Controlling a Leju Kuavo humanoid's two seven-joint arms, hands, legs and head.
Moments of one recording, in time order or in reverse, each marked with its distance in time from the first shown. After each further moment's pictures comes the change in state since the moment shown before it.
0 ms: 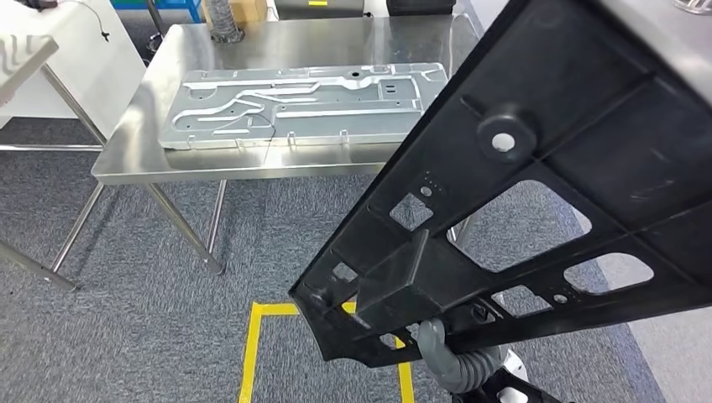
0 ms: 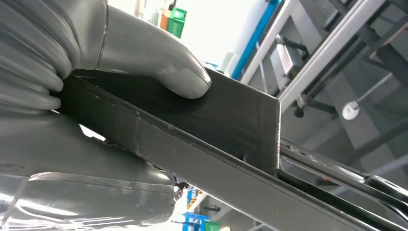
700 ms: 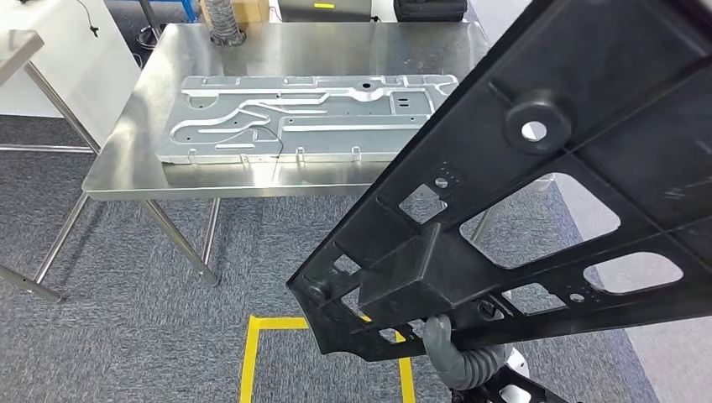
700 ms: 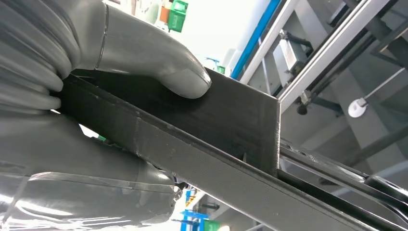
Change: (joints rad) left arm 0.006 0.003 -0.023 0.000 0.026 -0.014 -0.002; right arm 0.003 0.037 -0.040 -0.015 0.010 0.027 0.000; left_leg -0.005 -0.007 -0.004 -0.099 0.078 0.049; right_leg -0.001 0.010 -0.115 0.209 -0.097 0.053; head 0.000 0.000
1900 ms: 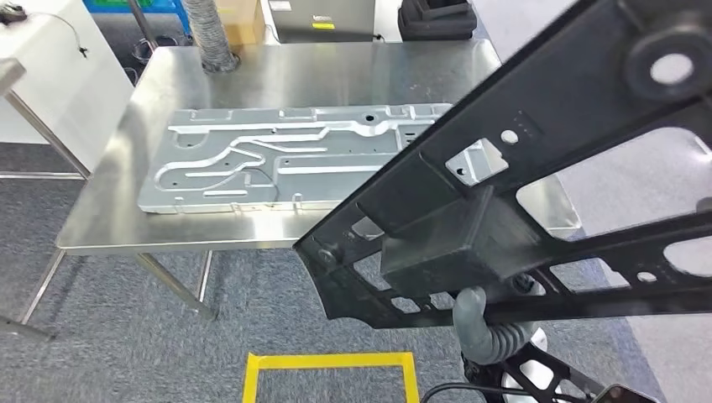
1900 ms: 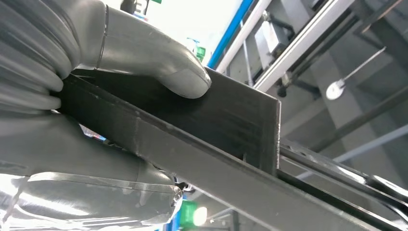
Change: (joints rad) left arm 0.000 0.017 -0.008 0.002 -0.005 -0.024 -0.013; right arm -0.097 -0.014 -0.031 -0.032 -0.047 -0.035 0.000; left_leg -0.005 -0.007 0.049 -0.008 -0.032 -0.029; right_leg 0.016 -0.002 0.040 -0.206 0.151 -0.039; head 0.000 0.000
